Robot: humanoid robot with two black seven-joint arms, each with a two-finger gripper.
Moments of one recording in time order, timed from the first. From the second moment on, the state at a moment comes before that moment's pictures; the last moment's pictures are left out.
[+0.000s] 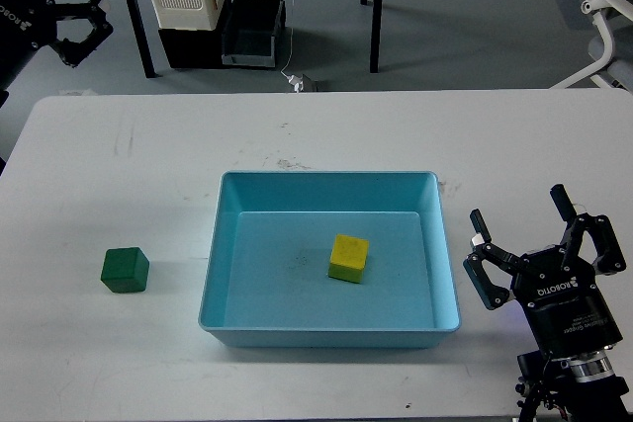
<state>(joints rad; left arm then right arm) -0.61 0.75 -0.99 -1.30 -0.24 -0.49 0.03 -0.38 0.00 1.34 1.73 0.03 0.49 -0.03</state>
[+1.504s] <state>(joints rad) -1.80 0.73 0.69 -1.36 0.47 -0.49 0.04 -0.41 0.00 1.50 1.73 0.16 0.49 0.03</state>
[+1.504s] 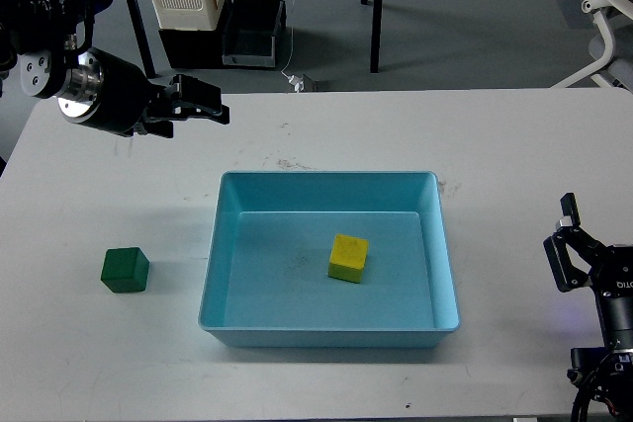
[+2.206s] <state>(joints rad) -1.66 0.93 0.78 -1.46 0.73 -0.49 0.03 -0.42 0.00 1.49 1.72 0.16 0.49 0.03</state>
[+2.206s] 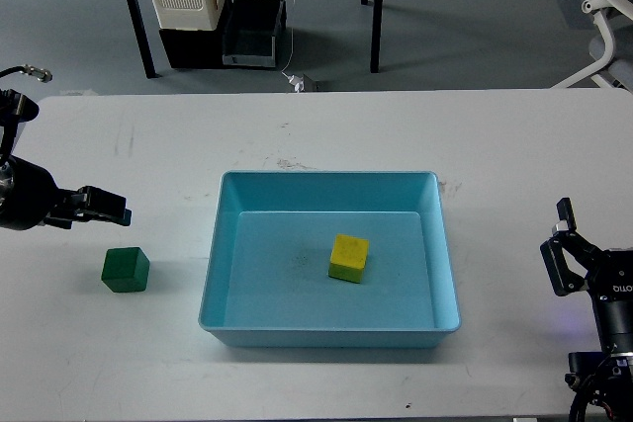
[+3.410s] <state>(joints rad) -1.43 0.80 0.67 -1.32 0.77 -0.49 0.03 -0.43 0.00 1.50 1.72 0.16 0.49 0.03</state>
